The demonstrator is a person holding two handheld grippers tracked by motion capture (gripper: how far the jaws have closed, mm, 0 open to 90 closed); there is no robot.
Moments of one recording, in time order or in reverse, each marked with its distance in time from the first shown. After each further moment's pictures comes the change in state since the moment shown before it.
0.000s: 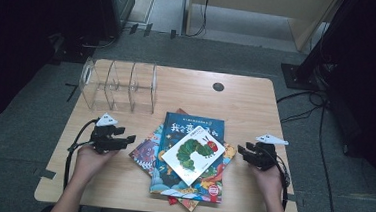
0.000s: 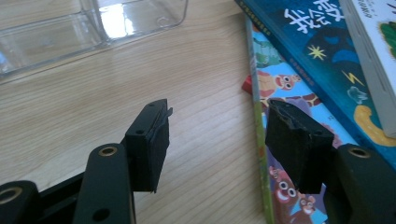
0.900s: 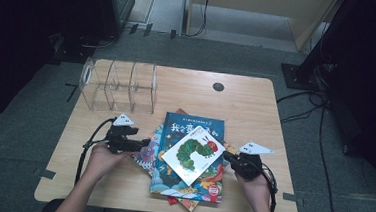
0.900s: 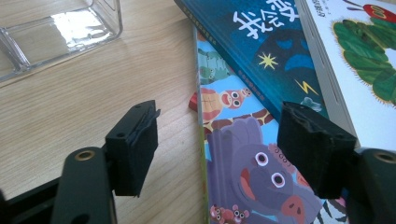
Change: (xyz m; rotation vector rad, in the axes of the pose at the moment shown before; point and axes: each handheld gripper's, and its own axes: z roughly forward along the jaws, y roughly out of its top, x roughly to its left) left arm -0.025 0.016 0.021 0.033 -0.081 0.049; right arm 0.062 -0.005 -0.011 -0.043 0.165 -0.118
